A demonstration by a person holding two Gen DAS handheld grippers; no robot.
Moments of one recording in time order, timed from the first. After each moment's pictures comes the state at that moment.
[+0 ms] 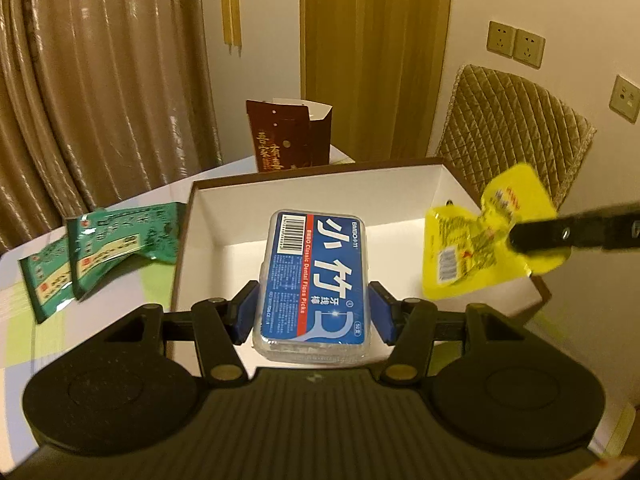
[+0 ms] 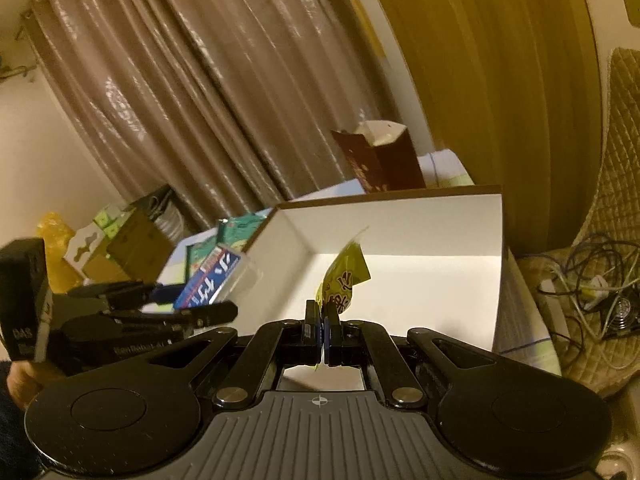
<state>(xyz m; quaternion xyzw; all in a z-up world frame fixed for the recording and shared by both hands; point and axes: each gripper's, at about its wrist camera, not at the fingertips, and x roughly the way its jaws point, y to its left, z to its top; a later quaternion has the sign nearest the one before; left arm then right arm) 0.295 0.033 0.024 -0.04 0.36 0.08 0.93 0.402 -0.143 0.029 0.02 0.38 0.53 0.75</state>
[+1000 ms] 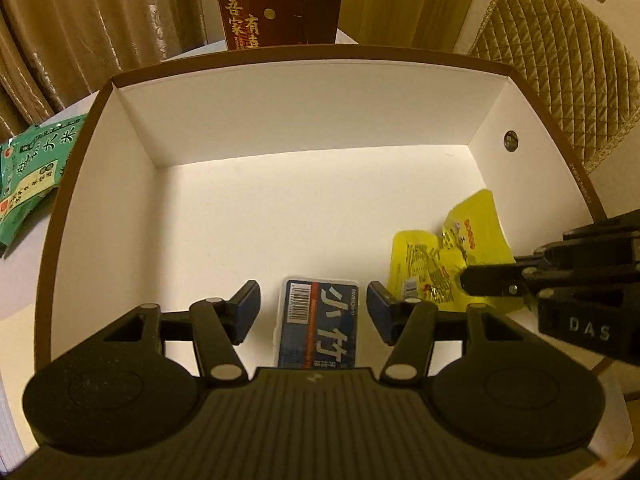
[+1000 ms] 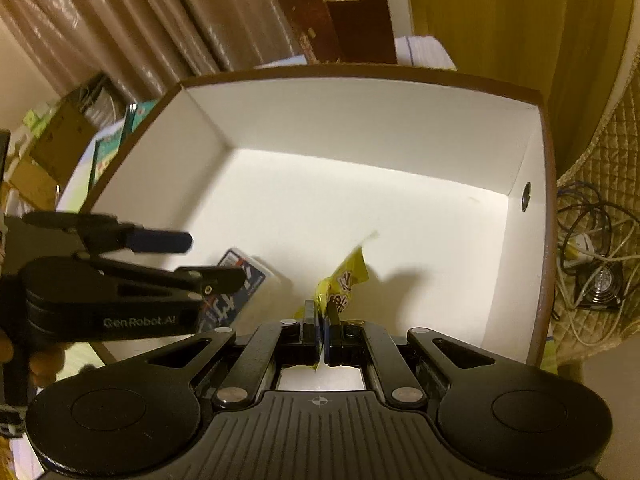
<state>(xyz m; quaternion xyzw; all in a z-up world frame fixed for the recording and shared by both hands) 0.405 0.049 -0.069 -0.08 0.51 0.08 0.85 0.454 -0.061 -0.058 -0.14 0.50 0.47 0.71</state>
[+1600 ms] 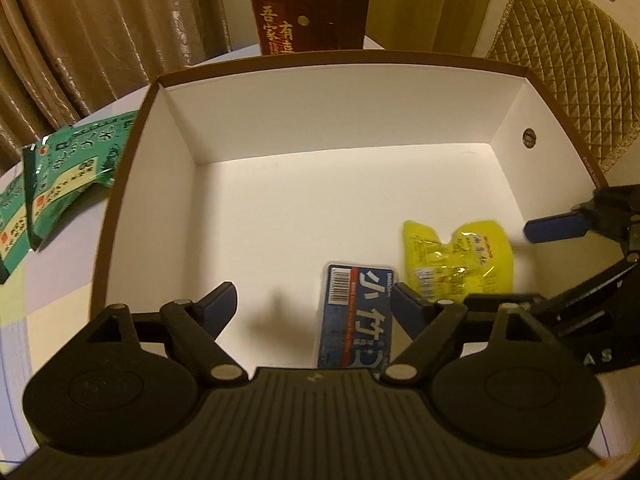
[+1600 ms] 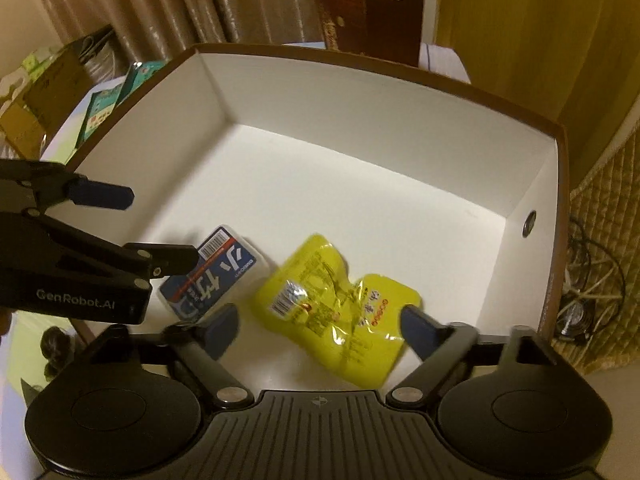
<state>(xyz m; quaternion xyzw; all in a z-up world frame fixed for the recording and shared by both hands) 0.386 0.056 -0.060 -0.06 0.50 0.12 0.85 0.439 -0.043 -0.061 -0.23 0.46 0.47 0.72</state>
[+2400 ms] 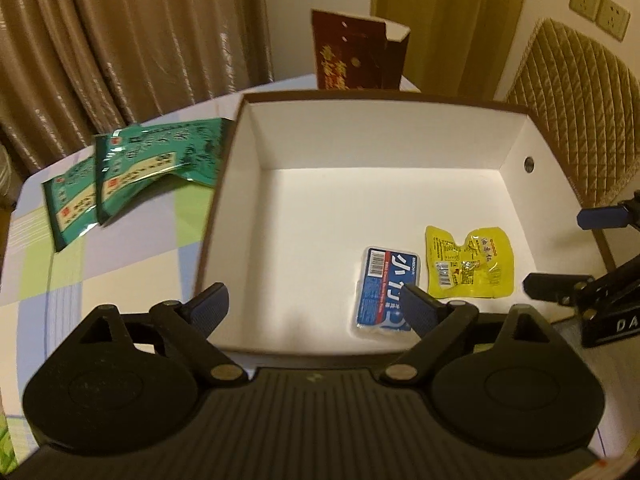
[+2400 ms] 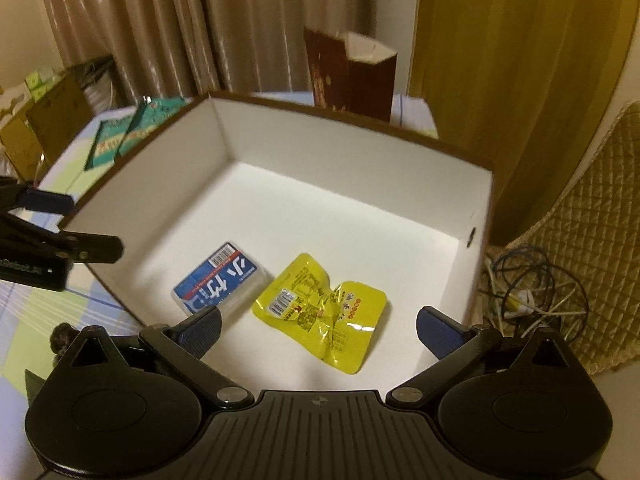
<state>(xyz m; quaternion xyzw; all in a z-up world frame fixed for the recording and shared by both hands) 0.309 0.060 -0.013 -0.07 0.45 0.17 0.87 0.406 -0.088 -0.020 -0.21 0.39 0.47 0.77</state>
